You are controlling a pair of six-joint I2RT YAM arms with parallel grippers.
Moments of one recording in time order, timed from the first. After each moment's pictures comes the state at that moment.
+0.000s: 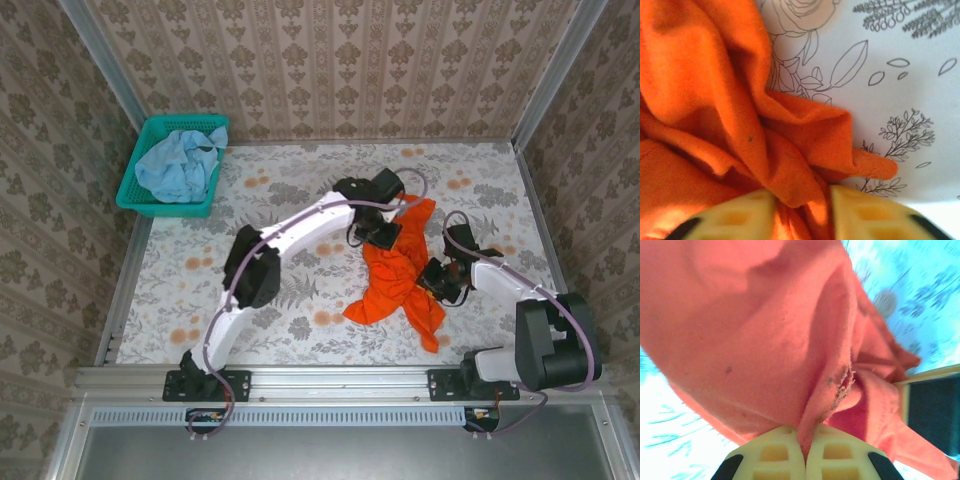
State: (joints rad) left arm -0.92 2.26 2.12 -1.00 0.25 -0.33; right arm 0.09 1.33 0.62 -0.56 -0.29 0.78
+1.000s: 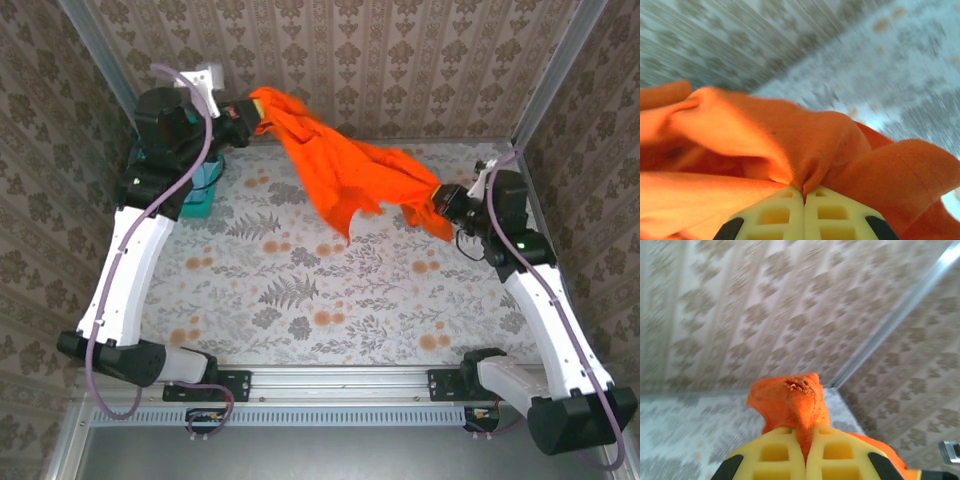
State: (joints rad) left arm -0.29 1.38 1.65 -0.45 0.40 -0.49; right arm 0.09 1.06 1.01 -0.51 -0.22 0.68
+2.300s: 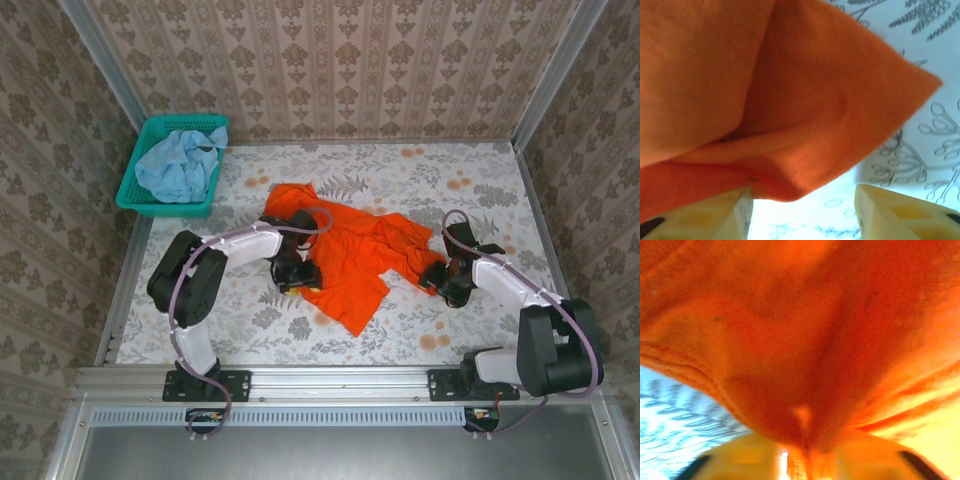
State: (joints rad) left arm -0.68 1.85 1.16 -0.88 0.25 -0.61; right arm 0.09 1.35 0.67 -0.71 -0.10 0.70
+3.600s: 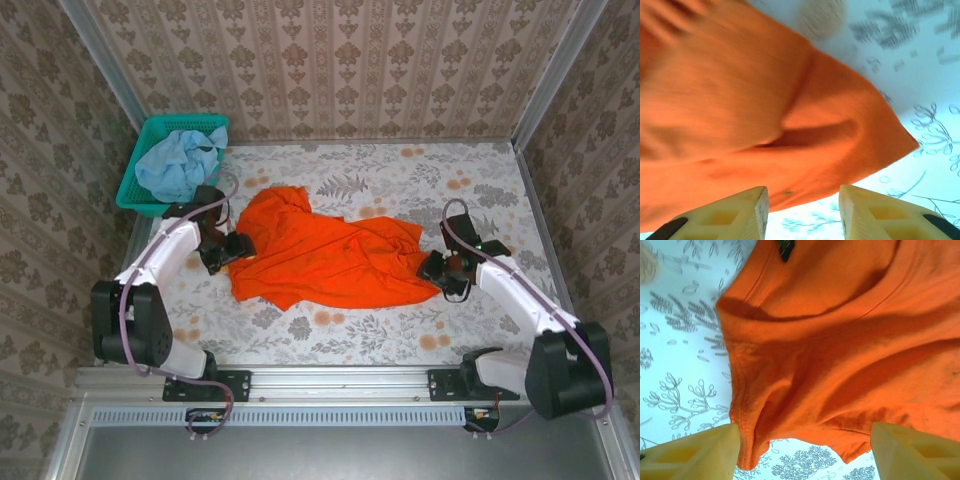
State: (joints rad) left arm -0.18 1.46 1.08 -0.98 0.20 -0.47; right arm 0.19 1.18 0.77 -0.78 -0.13 0.71
